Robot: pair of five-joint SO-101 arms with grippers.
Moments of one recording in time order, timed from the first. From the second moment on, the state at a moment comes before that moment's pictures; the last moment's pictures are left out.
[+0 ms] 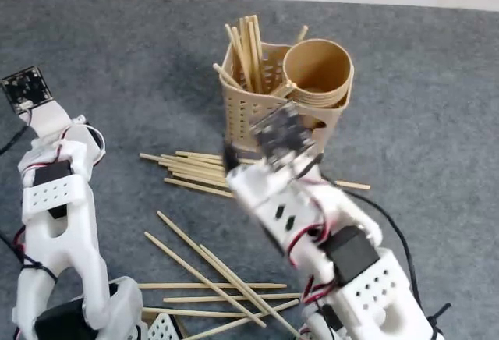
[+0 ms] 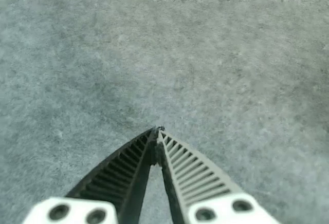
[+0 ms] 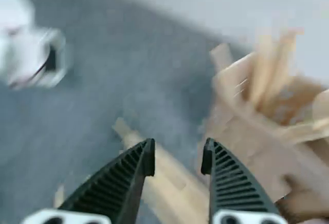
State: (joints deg) left arm -27.0 -26.2 52.0 23.3 13.2; right arm -42.8 -60.7 44.7 50.1 6.9
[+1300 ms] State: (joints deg) left arm -27.8 -26.2 52.5 22.1 13.2; right arm -61.9 -40.1 67.9 45.1 6.9
